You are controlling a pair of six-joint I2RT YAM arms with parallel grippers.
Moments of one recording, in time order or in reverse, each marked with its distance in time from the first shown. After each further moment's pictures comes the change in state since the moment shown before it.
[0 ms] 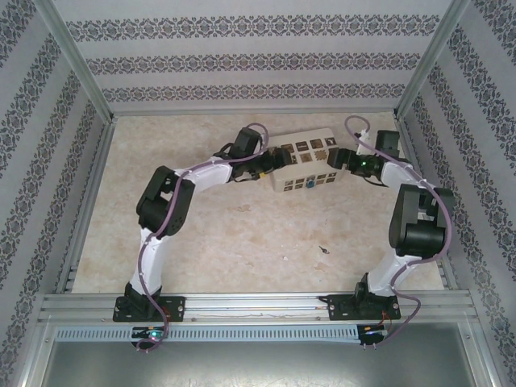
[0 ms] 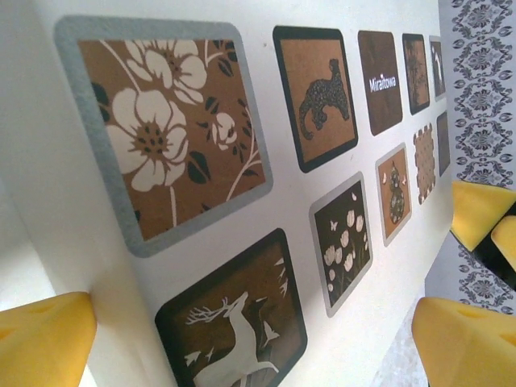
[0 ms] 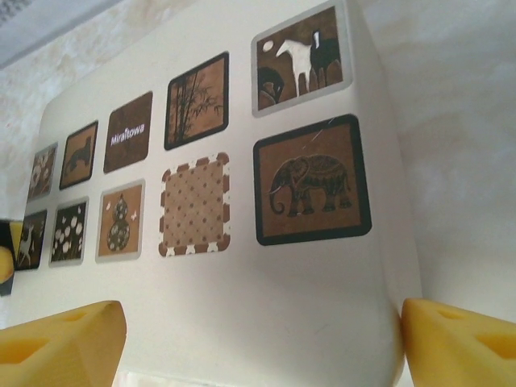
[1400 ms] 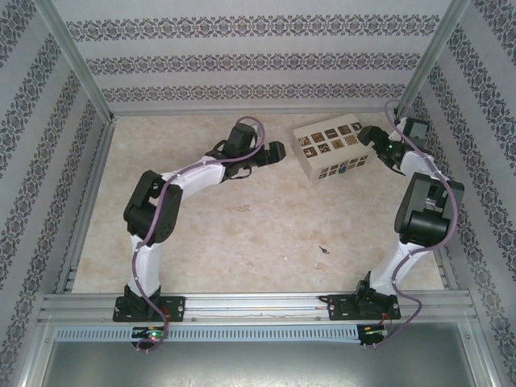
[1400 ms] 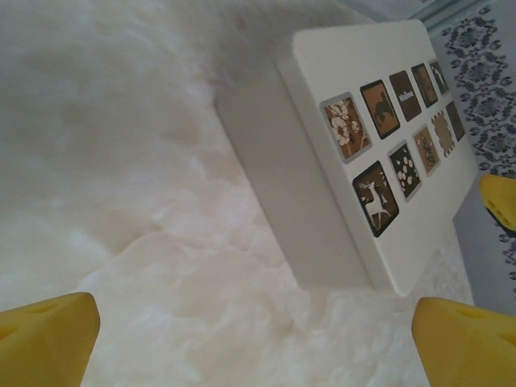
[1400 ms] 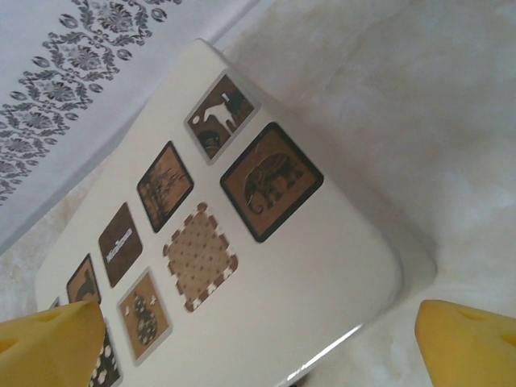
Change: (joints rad) left arm -0.006 -0.071 0.002 0.002 -0.194 0.123; right arm -0.192 0.159 0.240 0.035 0.151 0.294
